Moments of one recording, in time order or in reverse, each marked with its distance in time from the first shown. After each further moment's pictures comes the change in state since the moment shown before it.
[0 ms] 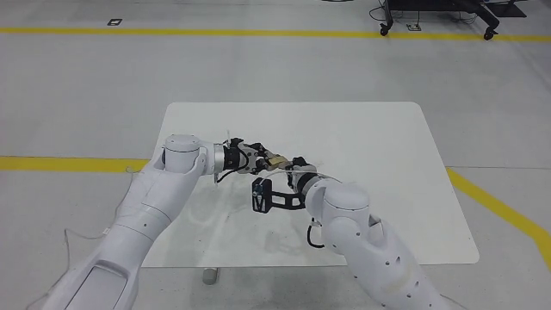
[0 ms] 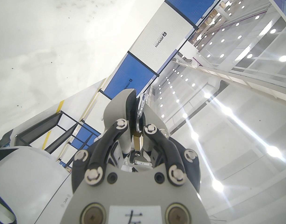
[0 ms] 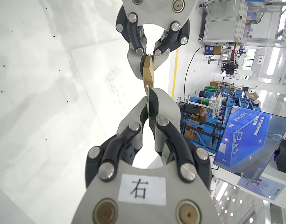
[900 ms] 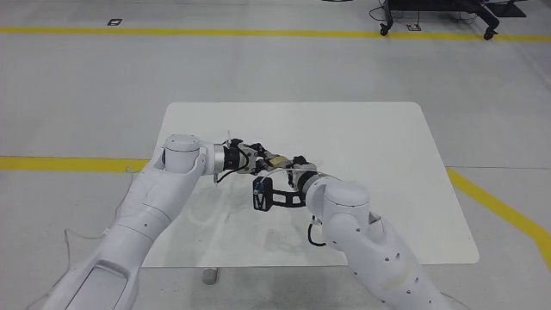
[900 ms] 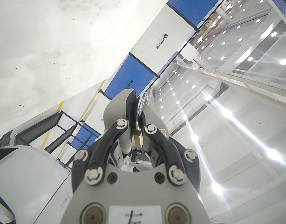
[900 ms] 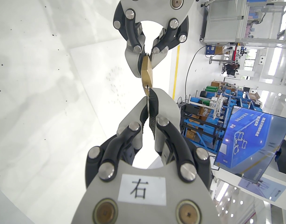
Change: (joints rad) left arm 0.000 -0.003 -0.003 0.005 0.011 0.014 0.001; right arm 0.016 0.001 0.004 0.023 0.020 -0.005 -0.002
